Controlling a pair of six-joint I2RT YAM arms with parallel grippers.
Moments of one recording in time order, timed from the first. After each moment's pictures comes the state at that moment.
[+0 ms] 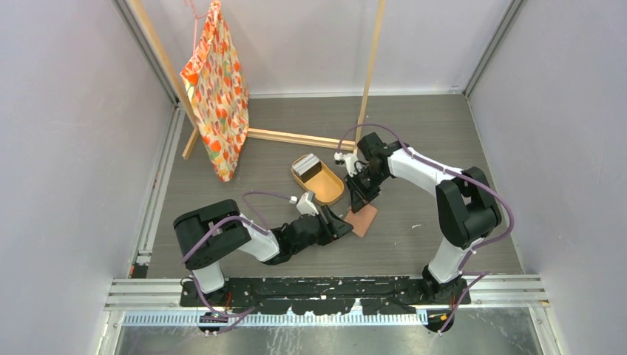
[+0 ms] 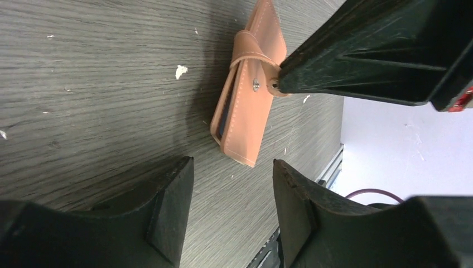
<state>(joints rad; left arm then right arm) -1.12 1.73 0.48 0.84 -0.23 -1.29 0.47 1.73 1.16 -0.80 -0.47 -0.23</state>
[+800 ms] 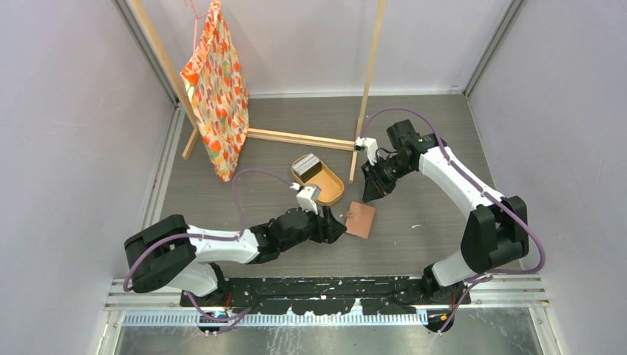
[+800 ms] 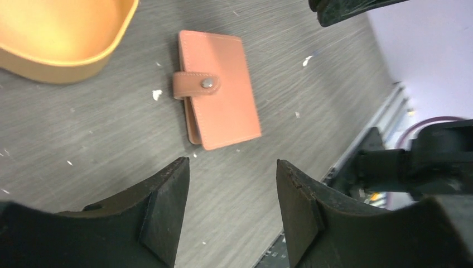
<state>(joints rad) -1.12 1.37 0.44 0.59 -0.19 -0.83 0.33 1.49 1.19 -0.96 -0.68 -0.44</state>
